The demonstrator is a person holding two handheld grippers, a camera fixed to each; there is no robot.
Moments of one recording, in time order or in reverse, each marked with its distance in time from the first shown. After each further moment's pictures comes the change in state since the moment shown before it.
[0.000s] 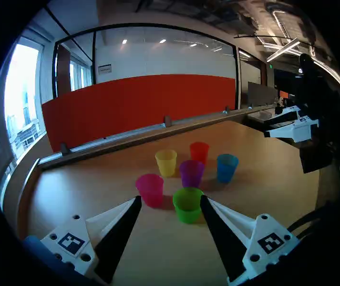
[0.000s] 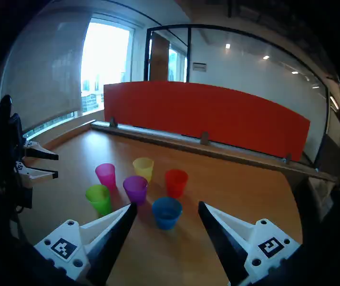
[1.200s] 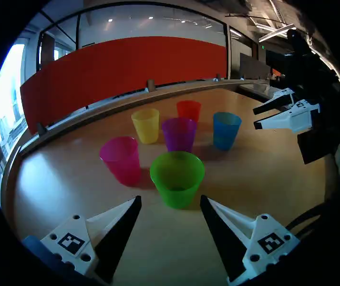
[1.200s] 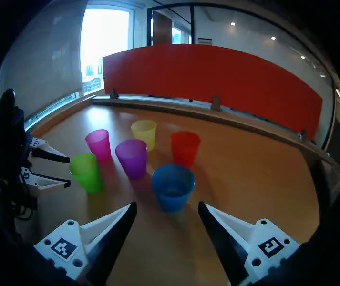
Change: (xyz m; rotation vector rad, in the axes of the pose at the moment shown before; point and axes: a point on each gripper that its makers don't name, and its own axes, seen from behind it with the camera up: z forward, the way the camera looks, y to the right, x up) left arm -0.088 0.031 0.085 -0.087 -0.176 0.043; right arm -0.086 -0.003 0.066 0.054 -0.159 0.025
